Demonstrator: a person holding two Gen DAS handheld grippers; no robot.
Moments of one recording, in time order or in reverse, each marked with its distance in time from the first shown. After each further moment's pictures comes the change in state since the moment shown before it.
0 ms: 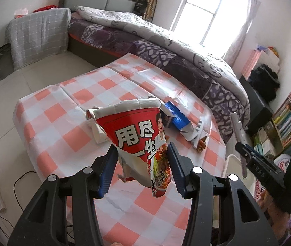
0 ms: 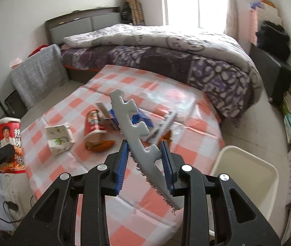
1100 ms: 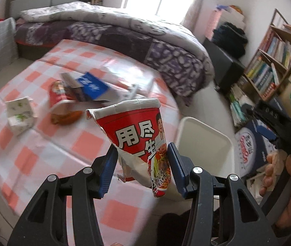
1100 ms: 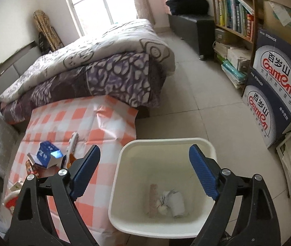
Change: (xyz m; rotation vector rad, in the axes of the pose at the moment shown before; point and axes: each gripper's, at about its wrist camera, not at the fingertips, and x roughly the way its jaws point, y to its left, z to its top) left arm 0.061 -0.174 -0.055 0.241 0.153 -0.187; right arm -0.037 -0.189 -0.016 0.479 -0.016 -0.301
